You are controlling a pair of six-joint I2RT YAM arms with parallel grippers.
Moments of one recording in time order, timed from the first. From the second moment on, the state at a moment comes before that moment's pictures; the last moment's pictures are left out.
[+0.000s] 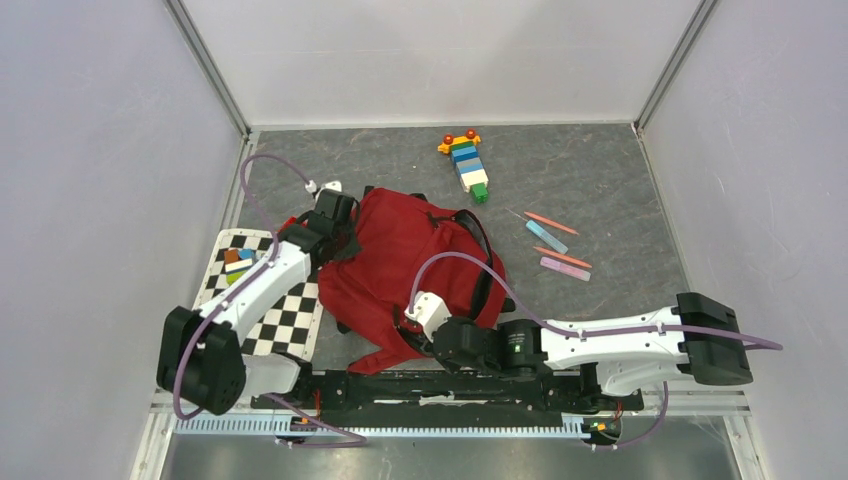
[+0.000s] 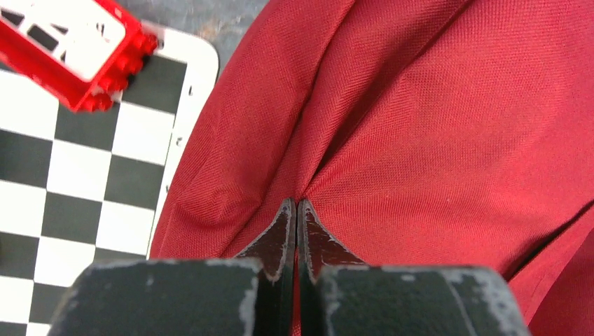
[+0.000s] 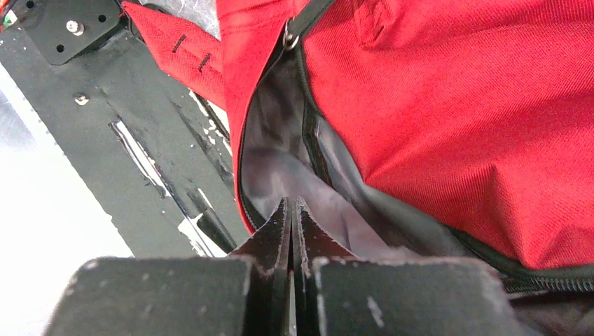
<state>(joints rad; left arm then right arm) -0.39 1.26 0.86 -0.53 -0.24 -0.56 1.49 1.29 0.78 -0.26 0.36 0.37</state>
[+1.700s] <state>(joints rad) -0.34 0.73 0.59 -0.77 0.03 -0.76 1.49 1.27 0.82 -0.15 0.37 0.30</state>
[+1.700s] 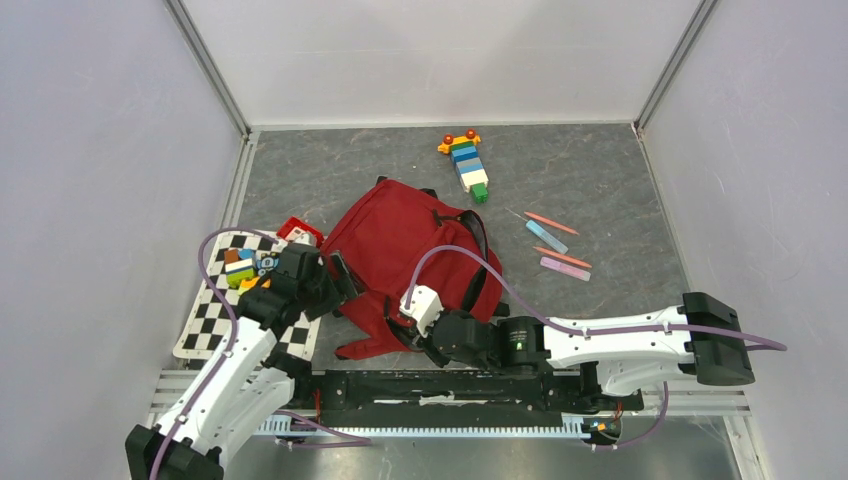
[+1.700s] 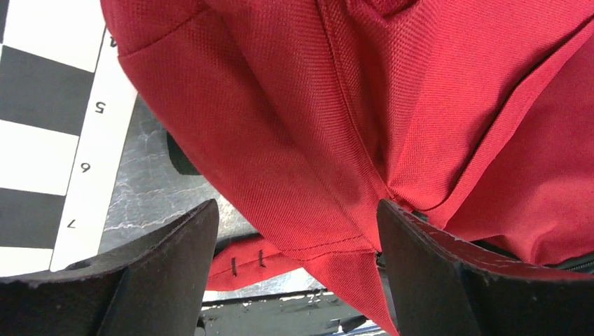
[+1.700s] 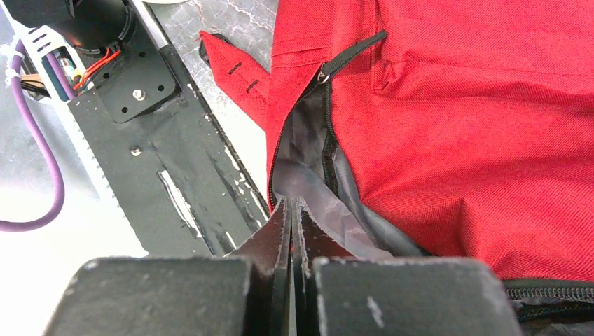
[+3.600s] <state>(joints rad) -0.34 0.77 0.51 -0.55 0.03 -0.80 1.20 1.74 1.10 0.07 0.11 0.47</state>
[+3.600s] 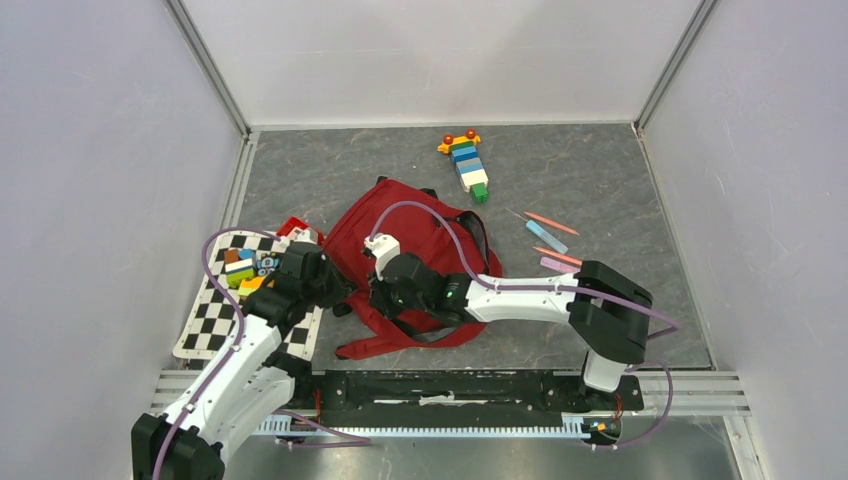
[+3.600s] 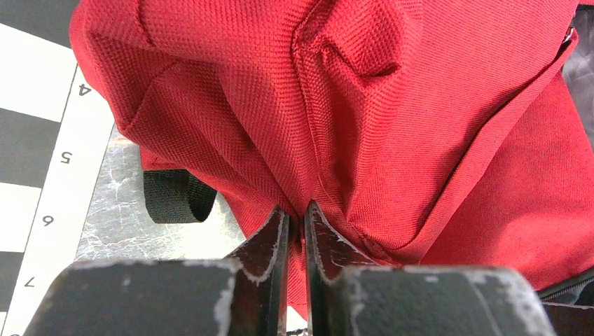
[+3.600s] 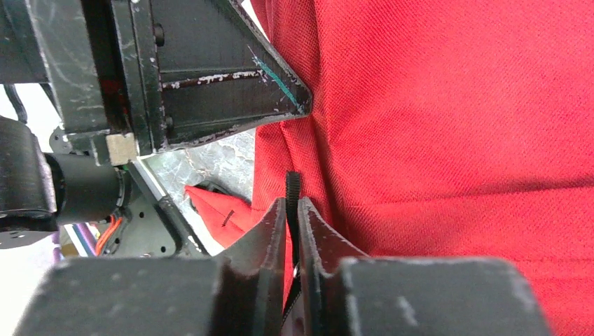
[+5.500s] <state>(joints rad) -0.22 0.99 0.79 -0.57 0.07 -0.52 1.30 1.46 0.69 0.28 -0.10 0.47</state>
